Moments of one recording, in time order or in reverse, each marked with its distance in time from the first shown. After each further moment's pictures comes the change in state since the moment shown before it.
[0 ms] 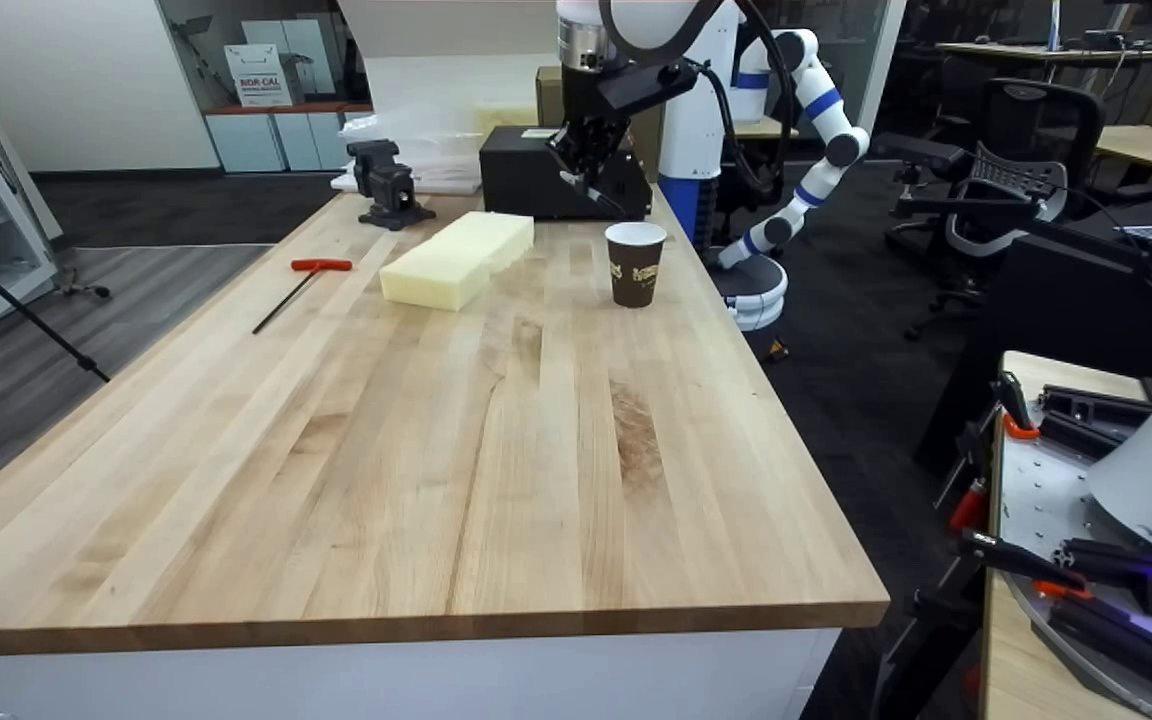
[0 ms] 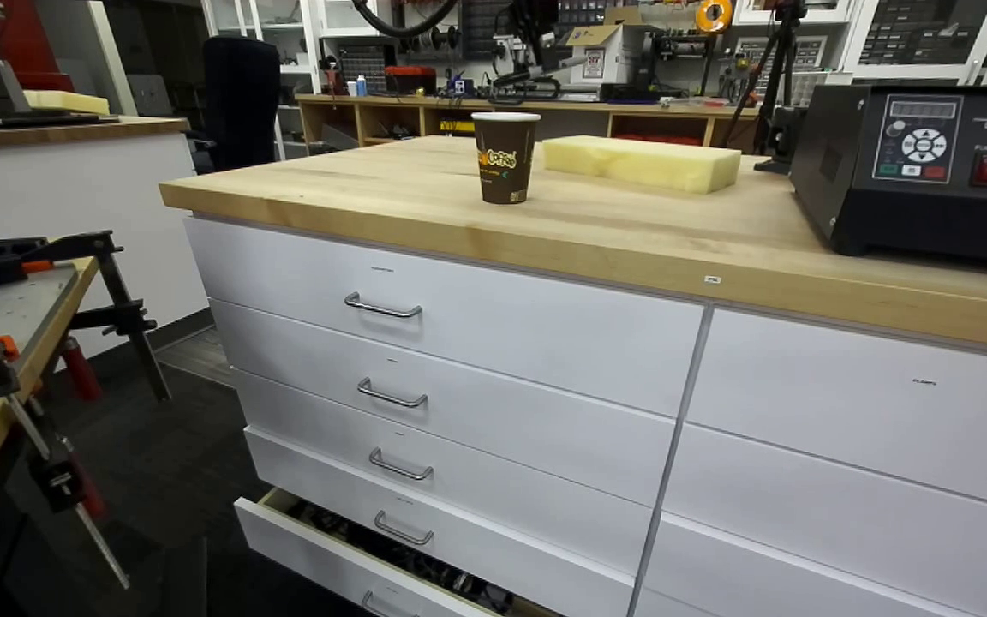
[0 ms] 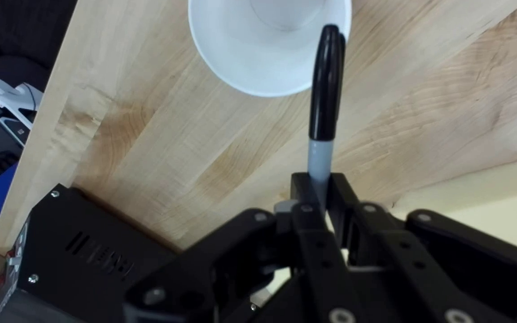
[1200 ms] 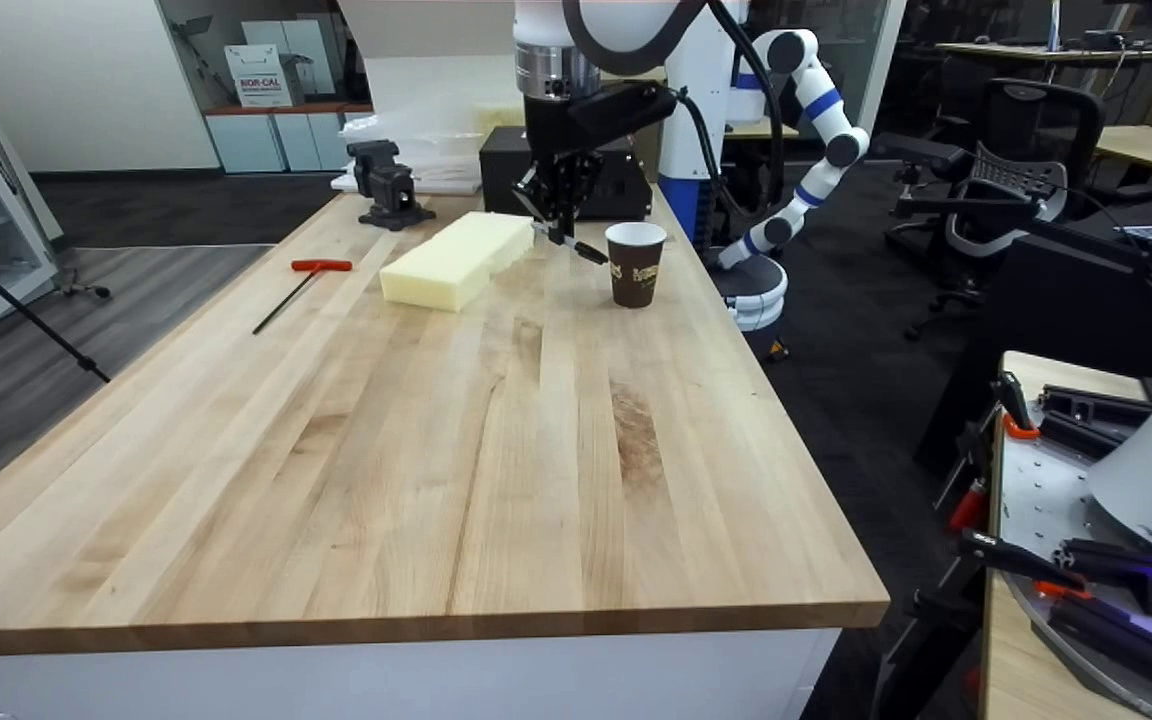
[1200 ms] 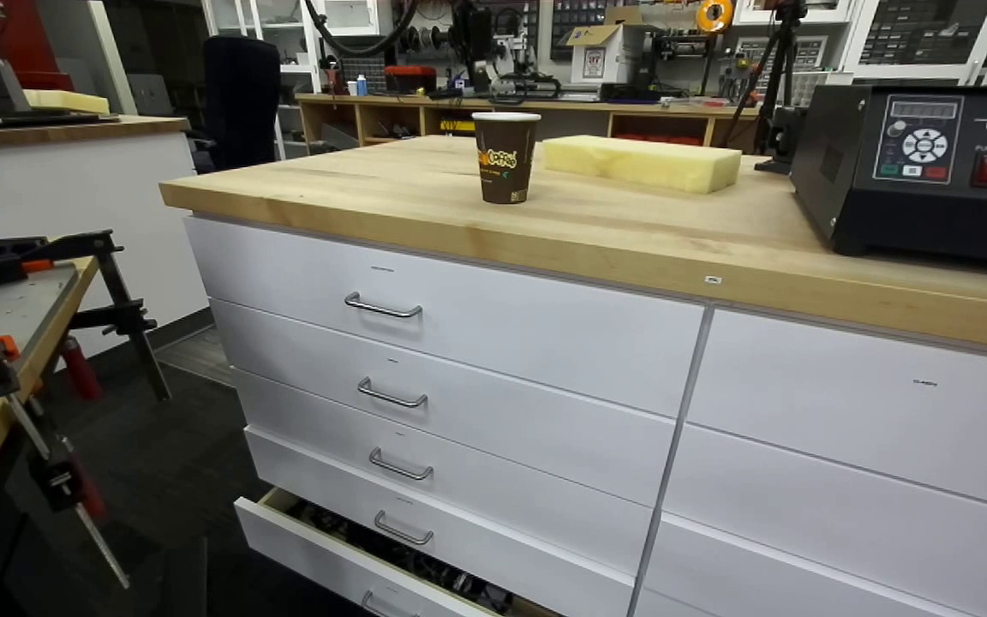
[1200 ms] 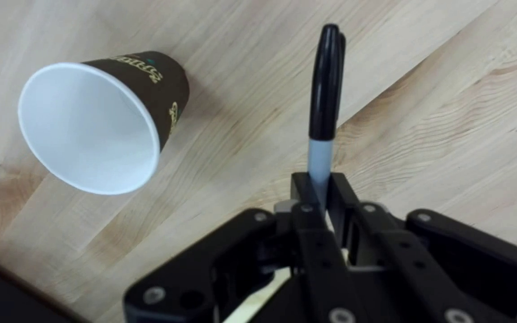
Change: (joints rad) arm 0.072 0.001 0.094 -0.018 0.084 -0.099 0.011
